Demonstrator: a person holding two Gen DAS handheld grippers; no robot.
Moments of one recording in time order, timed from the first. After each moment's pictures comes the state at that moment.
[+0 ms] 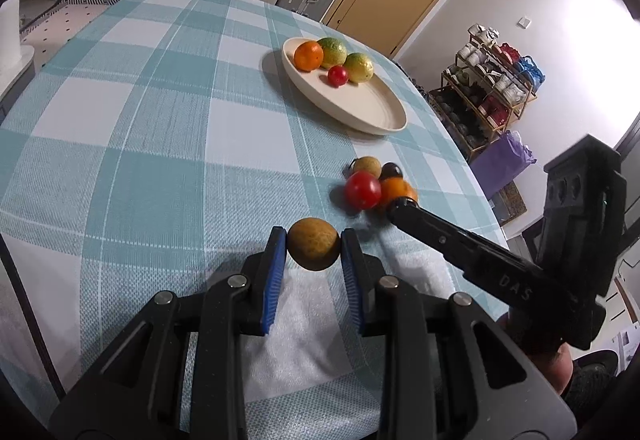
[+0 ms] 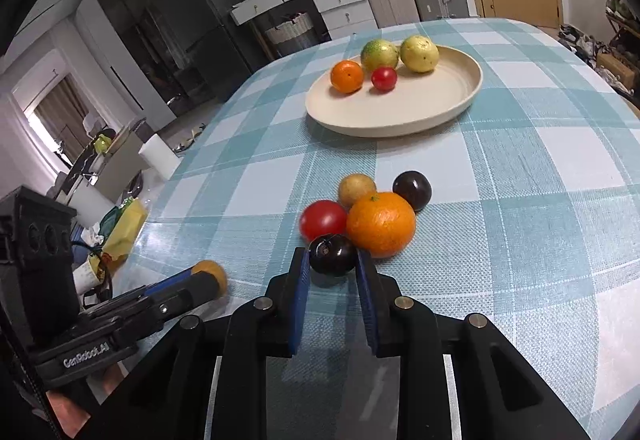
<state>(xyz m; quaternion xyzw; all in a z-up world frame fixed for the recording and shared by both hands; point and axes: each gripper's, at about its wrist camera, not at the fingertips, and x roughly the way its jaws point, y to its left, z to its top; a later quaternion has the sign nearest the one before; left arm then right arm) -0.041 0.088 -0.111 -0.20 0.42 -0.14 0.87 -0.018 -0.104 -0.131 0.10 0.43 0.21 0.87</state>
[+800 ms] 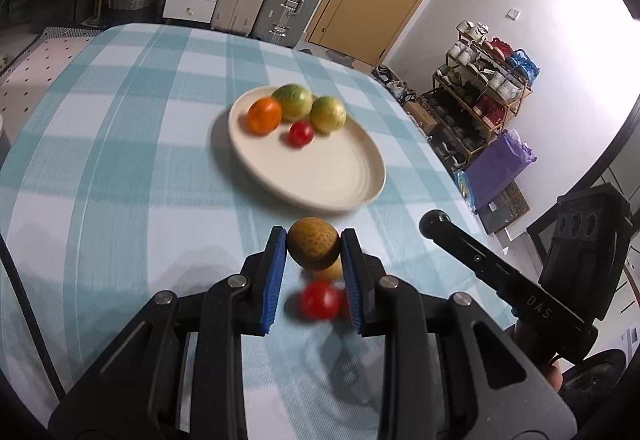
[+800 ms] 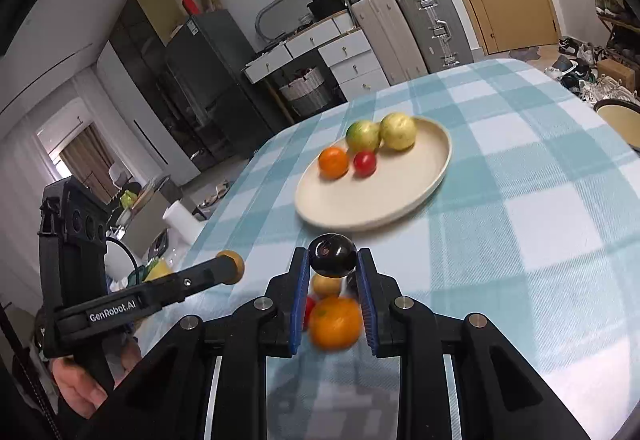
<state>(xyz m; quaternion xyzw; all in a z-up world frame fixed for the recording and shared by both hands) 0.053 0.050 -0.060 -0.17 0.40 -0.16 0.89 0.010 -0.169 -0.095 0.17 0.35 0.23 0.89</state>
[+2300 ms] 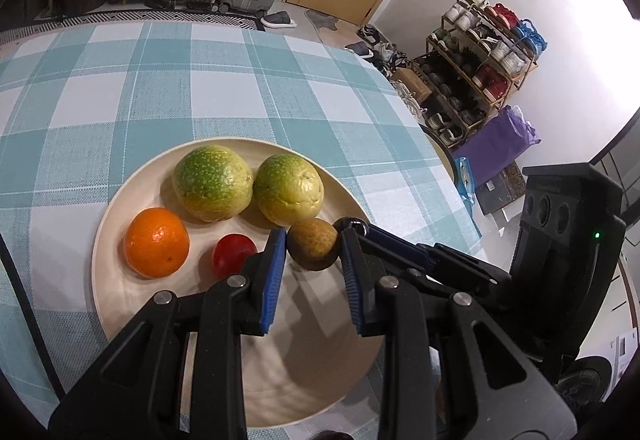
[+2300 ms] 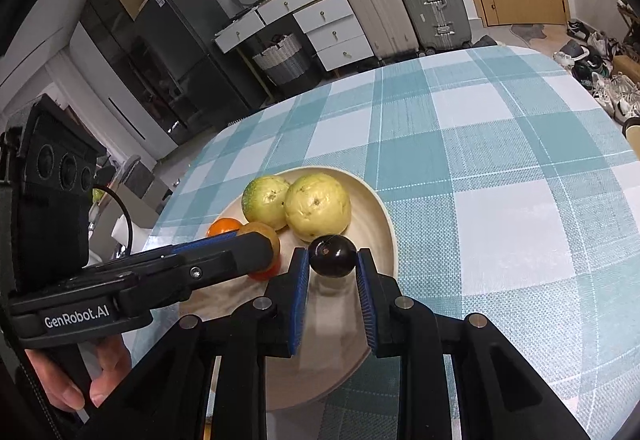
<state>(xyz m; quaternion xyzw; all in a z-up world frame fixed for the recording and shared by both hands) 0.264 -0.032 -0.090 -0.15 0.47 -0.20 0.85 0.202 -0.189 -0.123 0.14 0.43 0.22 0.87</state>
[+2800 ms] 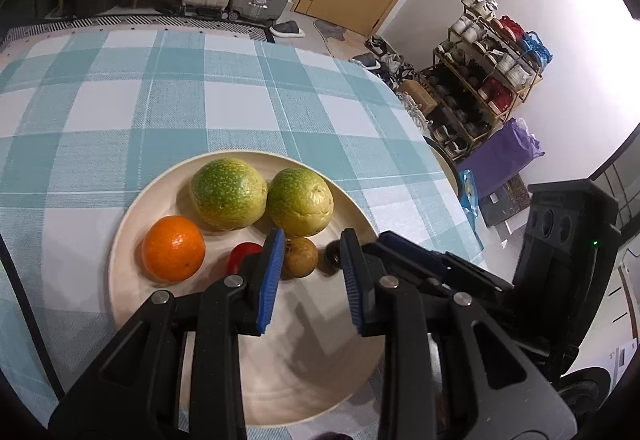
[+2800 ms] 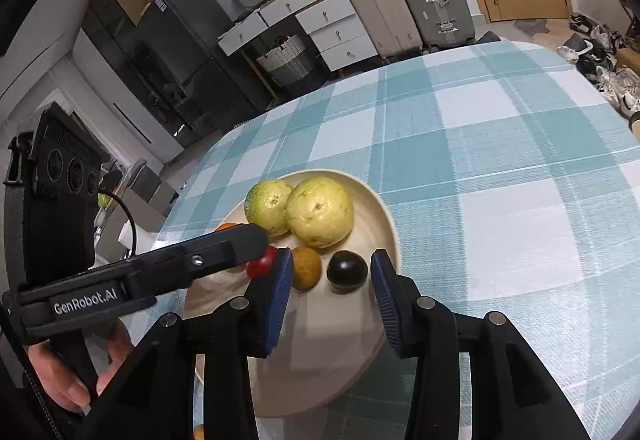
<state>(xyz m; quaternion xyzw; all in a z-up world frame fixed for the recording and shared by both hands) 0.260 -0.022 -0.079 -0.16 0.46 -0.18 0.86 0.203 -0.195 -0.122 0.16 0.42 0.23 0.86</state>
